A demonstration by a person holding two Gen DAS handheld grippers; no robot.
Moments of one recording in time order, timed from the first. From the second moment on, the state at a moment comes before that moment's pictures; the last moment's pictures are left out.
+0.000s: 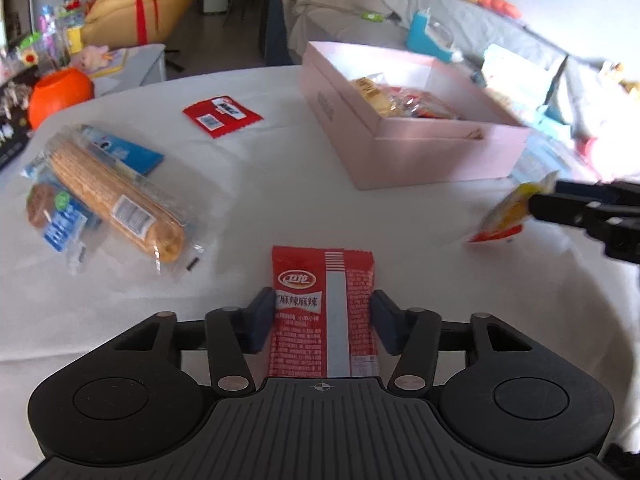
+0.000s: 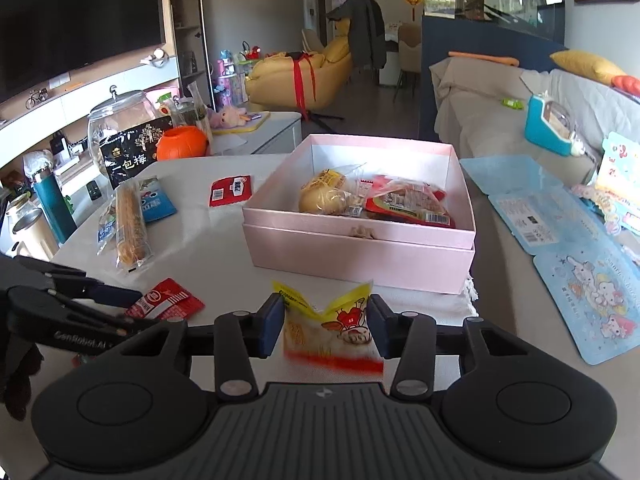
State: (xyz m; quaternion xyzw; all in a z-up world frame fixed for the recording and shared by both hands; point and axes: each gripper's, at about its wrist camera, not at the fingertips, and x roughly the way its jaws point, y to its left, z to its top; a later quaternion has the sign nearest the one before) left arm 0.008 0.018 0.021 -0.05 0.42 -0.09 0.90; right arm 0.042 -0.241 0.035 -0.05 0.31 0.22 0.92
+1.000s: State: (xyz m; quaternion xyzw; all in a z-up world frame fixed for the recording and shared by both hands) left arm -0.017 -0.006 0.015 0.02 0.40 -0.10 0.91; right arm 0.084 -0.210 -0.002 -0.06 0.36 0.19 0.91
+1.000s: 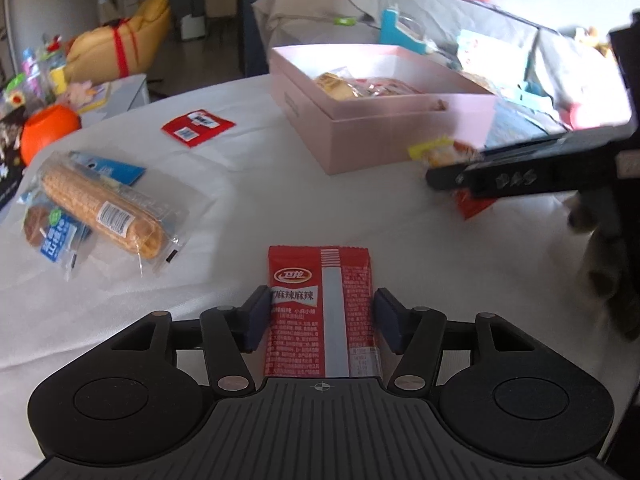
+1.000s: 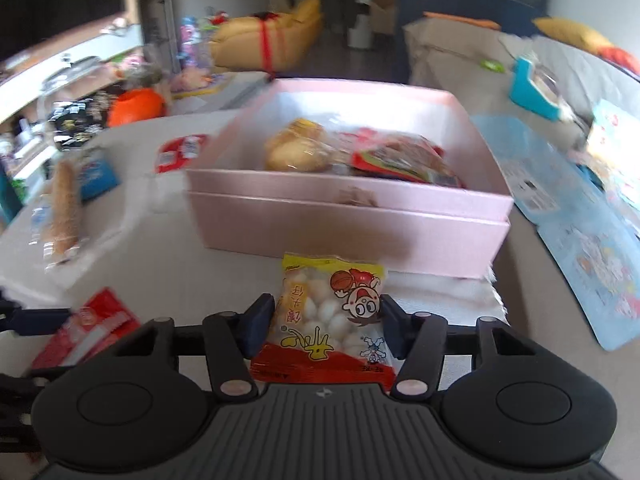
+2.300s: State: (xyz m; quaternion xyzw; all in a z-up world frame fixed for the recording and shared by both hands) left arm 0.059 0.135 0.076 -0.18 0.27 0.08 0.94; right arm 0.174 -0.200 0.086 -0.07 0.33 0.22 0.92
